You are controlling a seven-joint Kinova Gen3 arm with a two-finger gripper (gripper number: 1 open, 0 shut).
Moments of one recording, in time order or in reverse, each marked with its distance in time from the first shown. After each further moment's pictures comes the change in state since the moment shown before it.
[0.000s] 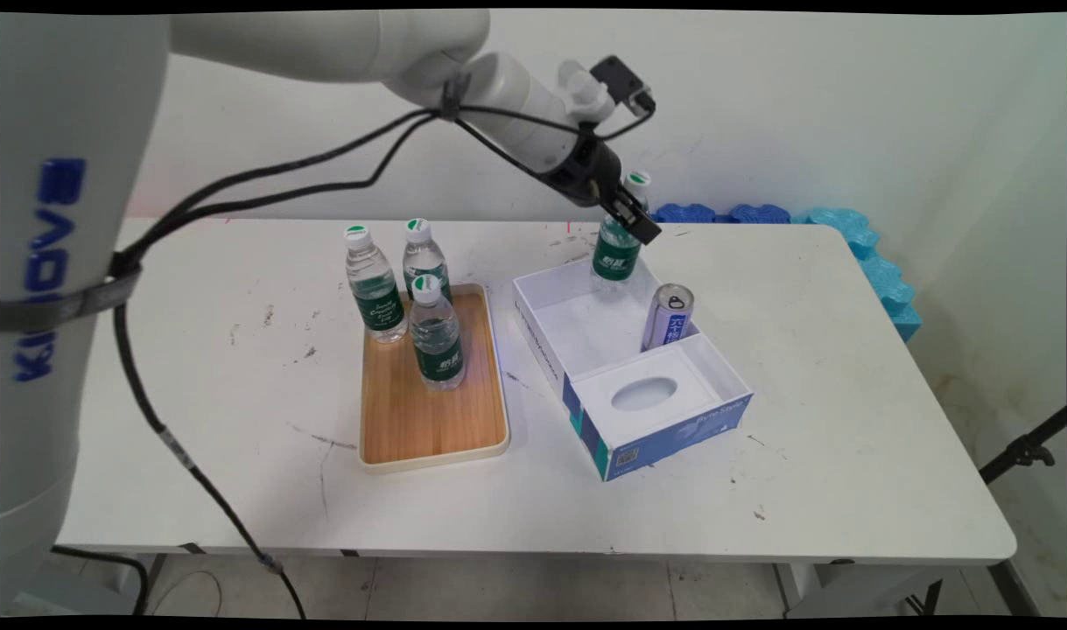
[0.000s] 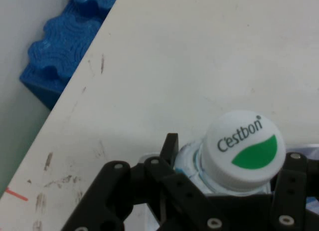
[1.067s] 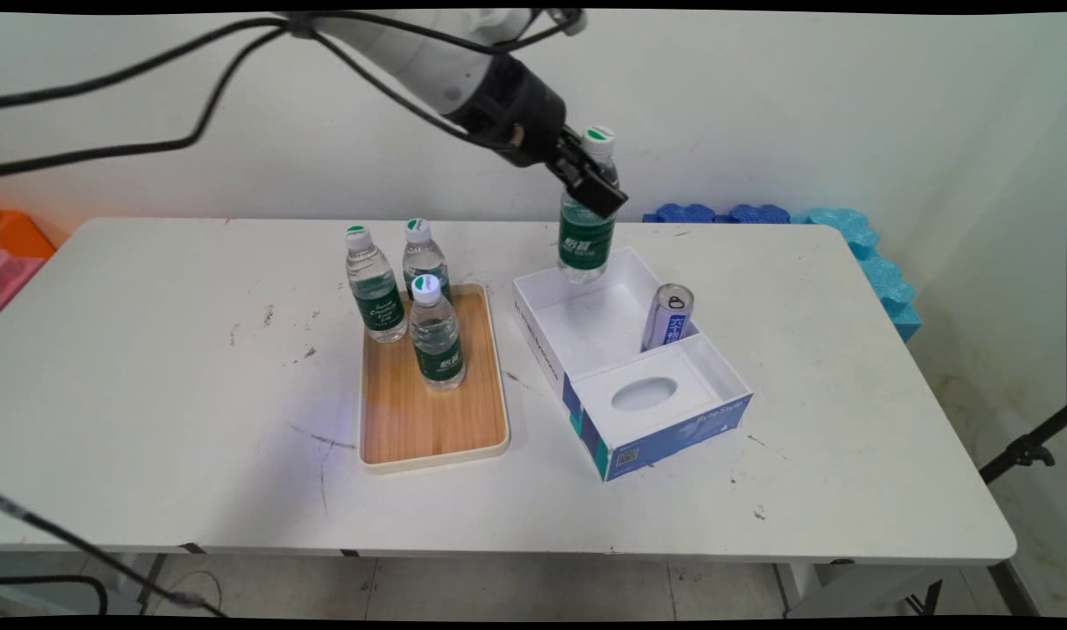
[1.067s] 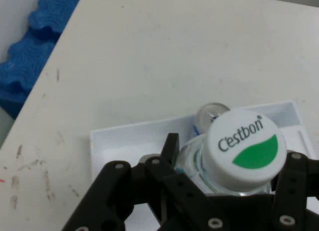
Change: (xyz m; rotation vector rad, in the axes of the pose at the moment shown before) arm -0.008 0.023 -0.140 -0.131 0.053 0.054
